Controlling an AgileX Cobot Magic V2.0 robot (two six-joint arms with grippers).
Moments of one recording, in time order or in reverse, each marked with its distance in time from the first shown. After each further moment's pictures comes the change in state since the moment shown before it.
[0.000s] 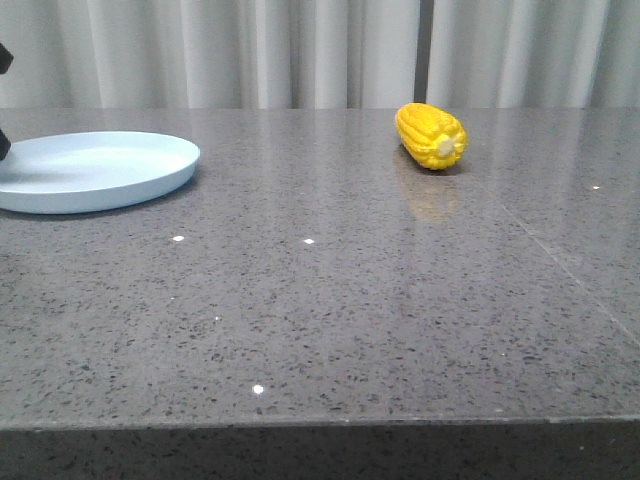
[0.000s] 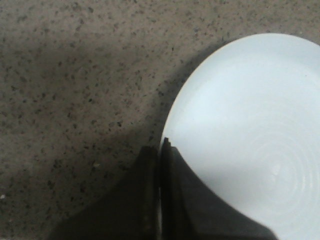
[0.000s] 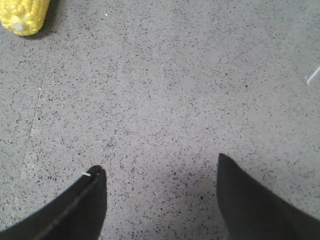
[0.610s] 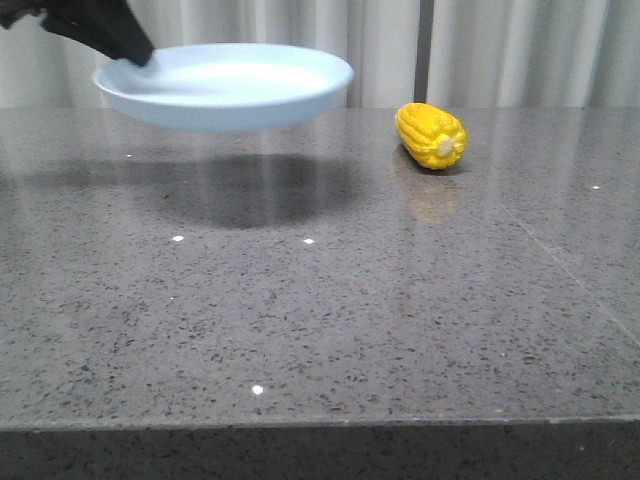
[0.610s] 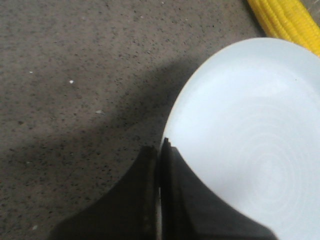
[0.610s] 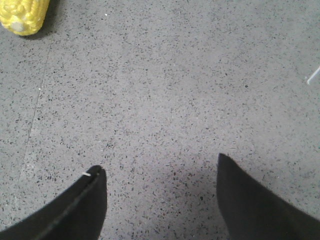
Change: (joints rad) left arm -0.300 0.001 -0.257 0.036 0.171 -0.082; right arm 0.000 0.000 0.000 0.000 0.000 0.000
